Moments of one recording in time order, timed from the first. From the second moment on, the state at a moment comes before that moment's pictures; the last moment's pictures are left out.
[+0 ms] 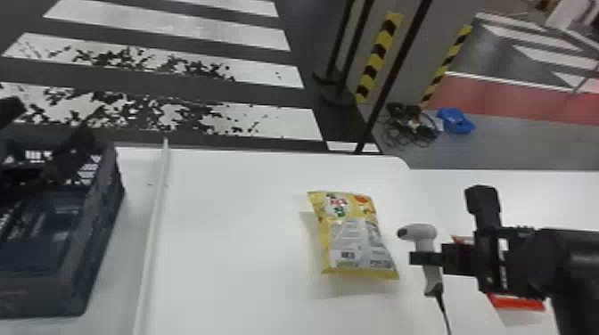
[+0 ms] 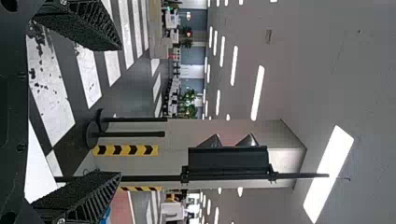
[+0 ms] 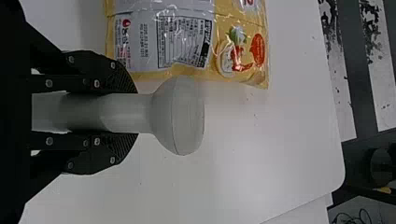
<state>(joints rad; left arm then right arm) 0.11 0.57 -0.14 -1.82 0.57 -0.13 -0.25 0.07 -0.42 -0.39 -1.94 -0.30 1.47 0.26</state>
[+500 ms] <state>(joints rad) 0.09 0.58 -0.16 -1.81 0.58 -0.14 -0.25 0.30 -0.27 -0.41 -2.34 -0.24 1.53 0.20</state>
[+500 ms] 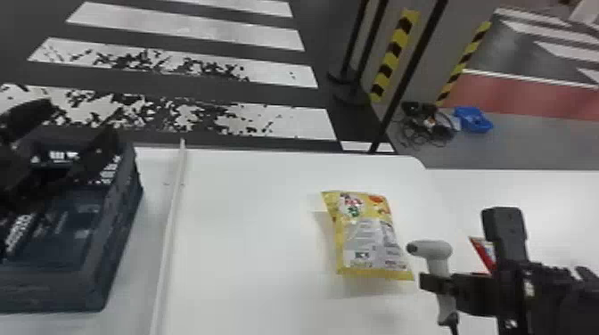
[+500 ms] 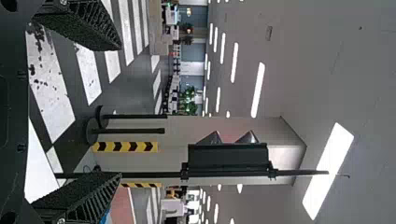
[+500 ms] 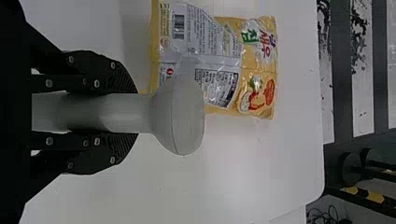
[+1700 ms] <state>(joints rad) 0.08 0.58 -0.19 -1.81 0.59 -0.15 -0.25 0.36 -0.12 -0.23 -2.42 -0.14 1.41 0.17</state>
